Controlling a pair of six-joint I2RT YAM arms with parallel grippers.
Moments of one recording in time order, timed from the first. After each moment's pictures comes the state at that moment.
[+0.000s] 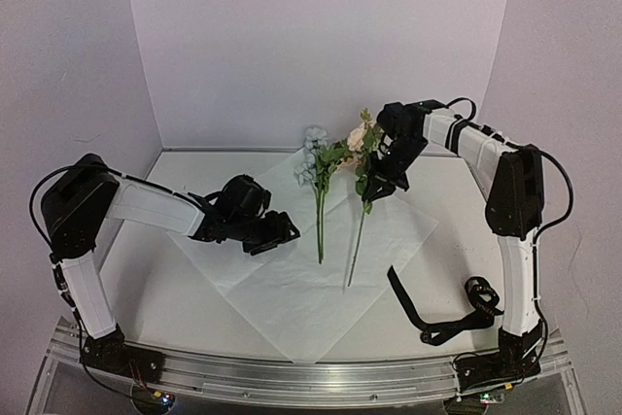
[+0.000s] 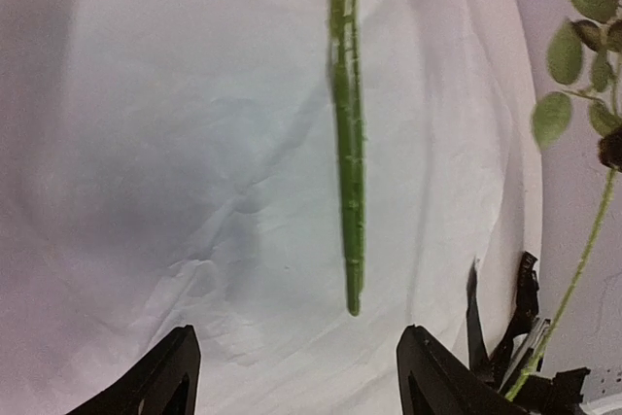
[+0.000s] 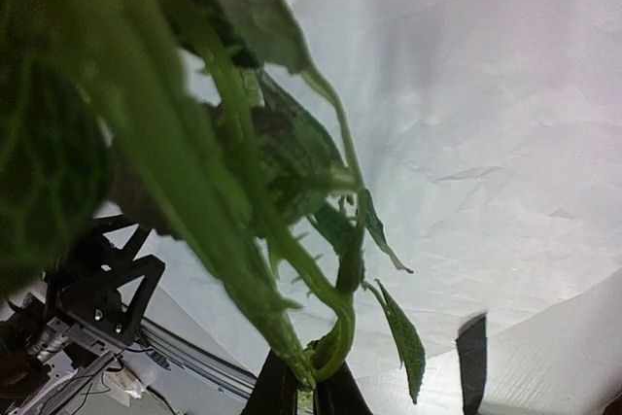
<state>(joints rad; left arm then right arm) -0.79 1.79 1.01 0.06 0.16 -0.86 0.50 2.18 2.07 -1.18 -0.43 0.59</state>
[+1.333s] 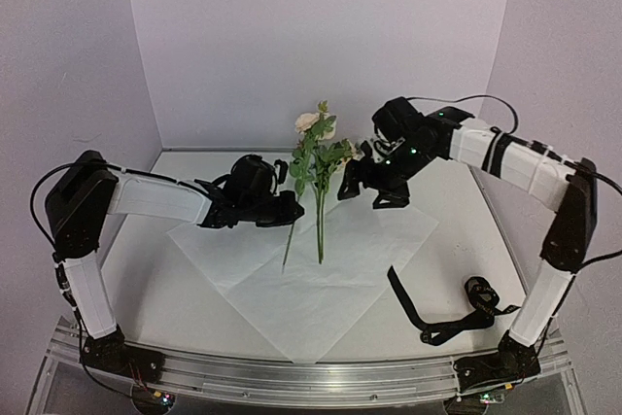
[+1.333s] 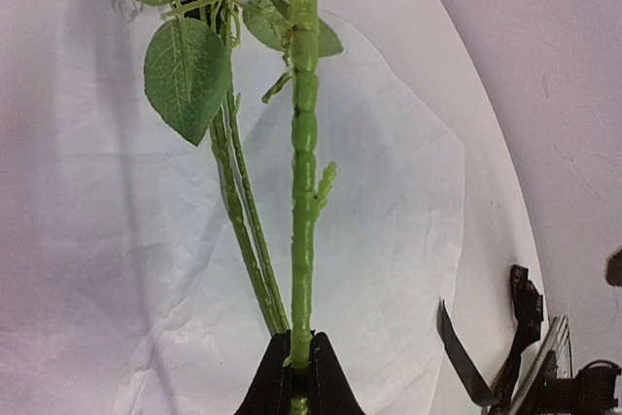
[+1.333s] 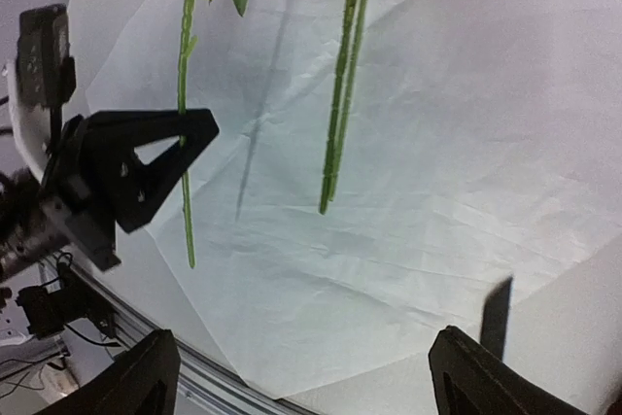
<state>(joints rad) -0.81 1.85 1.16 0.10 0.09 -0.70 0.68 1.76 1.67 -0.96 -0.21 0.60</state>
